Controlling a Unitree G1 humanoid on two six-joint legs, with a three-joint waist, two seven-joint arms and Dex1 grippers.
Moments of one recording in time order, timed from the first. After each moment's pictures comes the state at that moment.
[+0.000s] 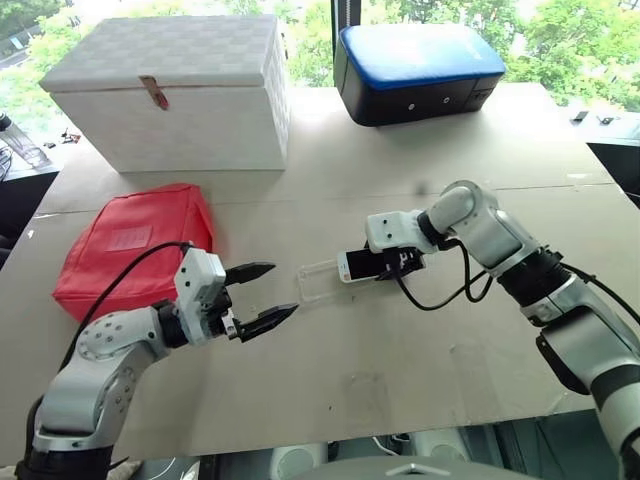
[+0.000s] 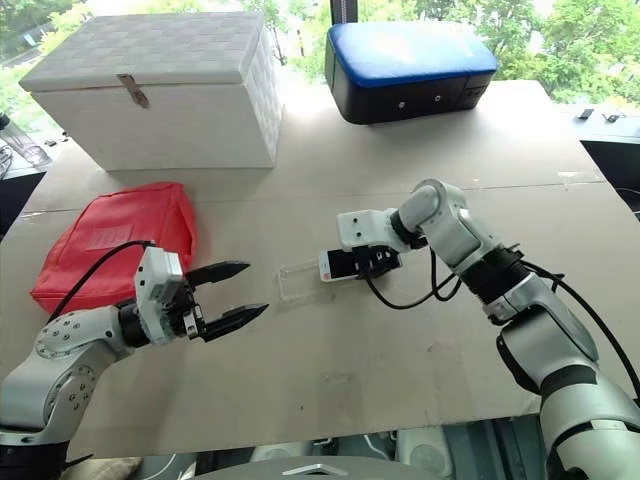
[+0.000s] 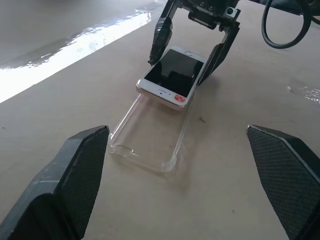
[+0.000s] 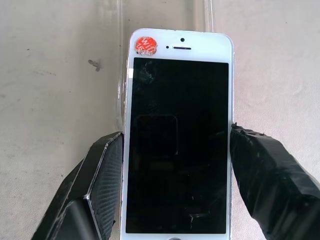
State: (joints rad) left arm 0.13 0.72 0.25 -0.39 -0.59 0.38 -1.00; right arm -0.94 -0.45 0.59 0.25 -0.19 0.28 1.34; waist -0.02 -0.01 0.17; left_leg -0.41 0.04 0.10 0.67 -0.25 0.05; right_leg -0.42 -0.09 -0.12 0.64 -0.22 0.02
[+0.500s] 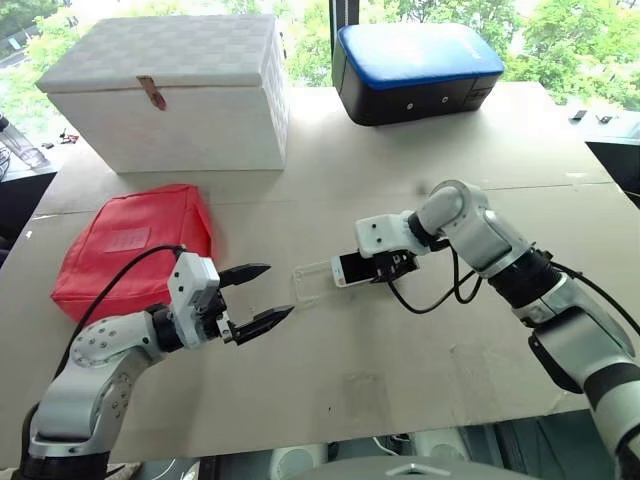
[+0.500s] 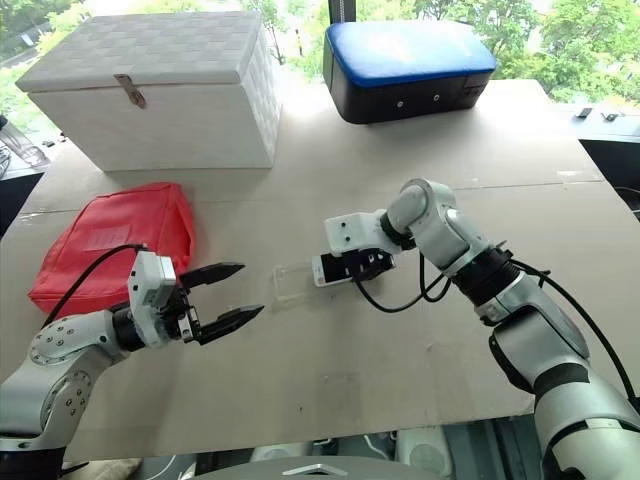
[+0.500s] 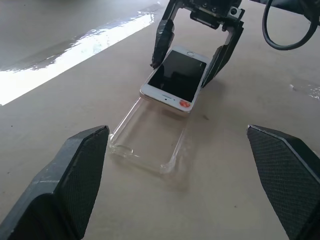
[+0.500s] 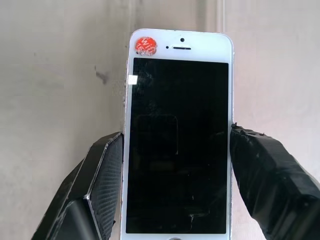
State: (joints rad) left arm 0.15 0.72 0.26 -0.38 -0.58 0.33 -1.01; right arm -0.95 -0.41 0.61 0.20 -0.23 0.31 1.36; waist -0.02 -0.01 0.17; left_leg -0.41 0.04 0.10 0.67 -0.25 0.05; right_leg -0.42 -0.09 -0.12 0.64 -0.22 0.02
